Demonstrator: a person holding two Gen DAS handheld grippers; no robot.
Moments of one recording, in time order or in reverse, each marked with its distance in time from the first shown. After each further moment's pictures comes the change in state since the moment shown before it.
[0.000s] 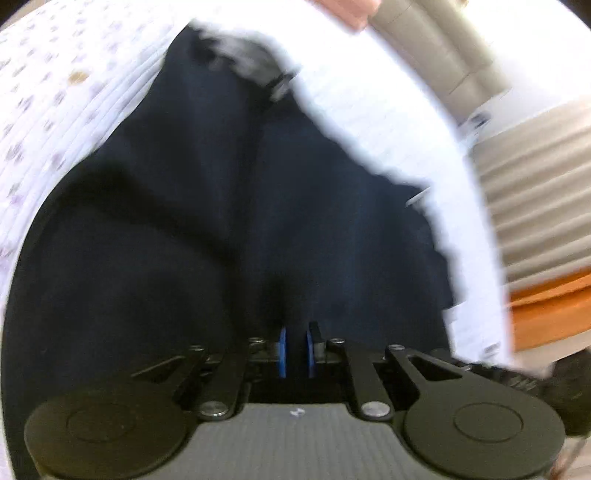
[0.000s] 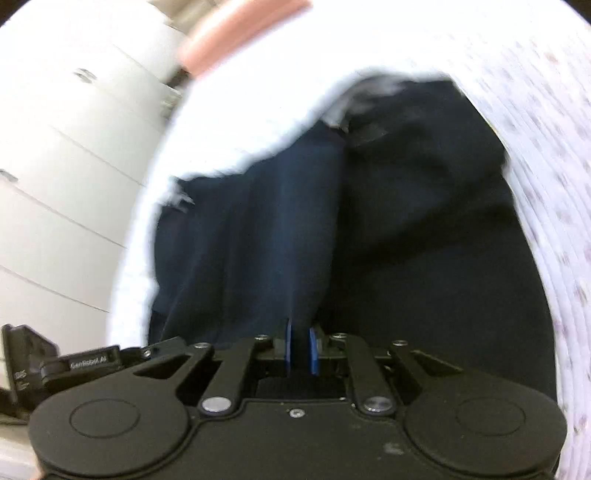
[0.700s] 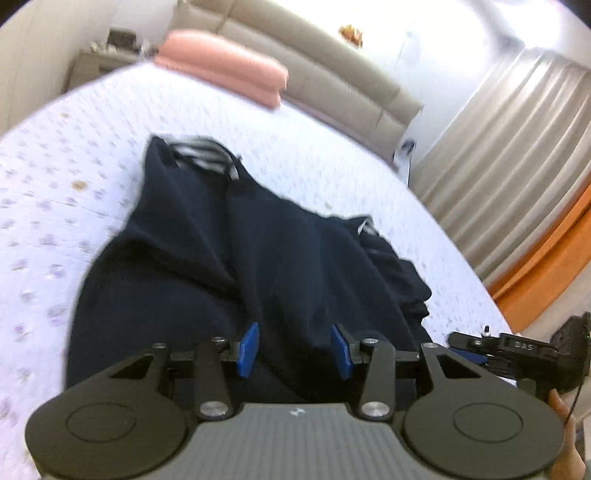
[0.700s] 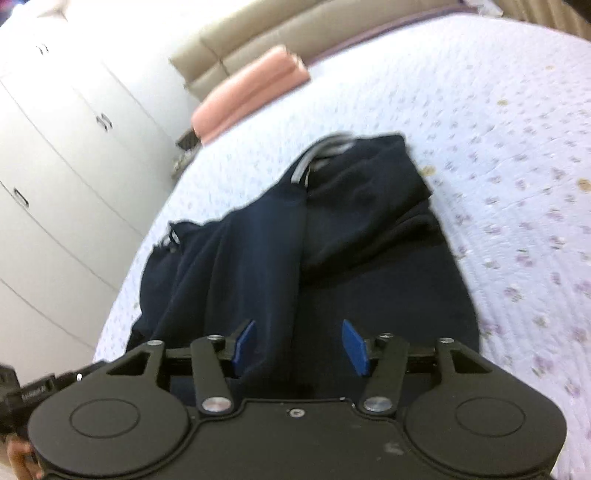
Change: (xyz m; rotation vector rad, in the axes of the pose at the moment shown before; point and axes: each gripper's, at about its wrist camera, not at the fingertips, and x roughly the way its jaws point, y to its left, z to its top) left arm -0.081 0.000 -0.068 0.293 -0.372 -0.101; right arm -0.048 -0.060 -0.047 -0.060 -0.334 0.045
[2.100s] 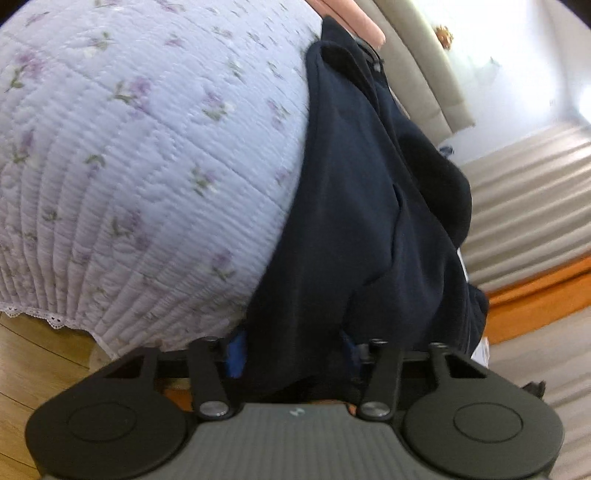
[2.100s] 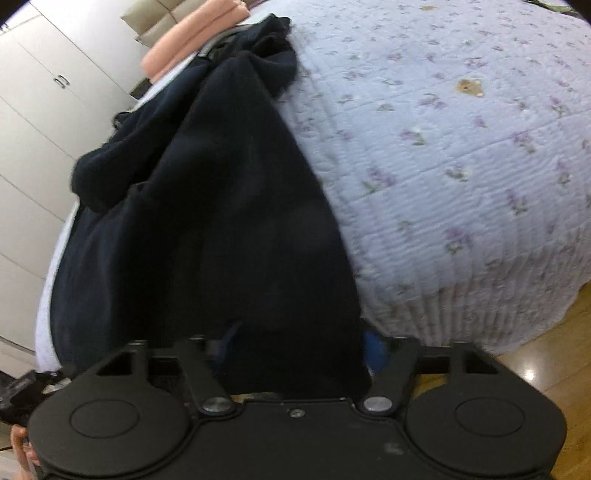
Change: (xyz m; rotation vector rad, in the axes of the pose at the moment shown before) left arm -0.098 0.138 -0.202 -0.376 0.183 -0.084; right arm -0.055 -0.093 -0.172 0.056 0.201 -0.110
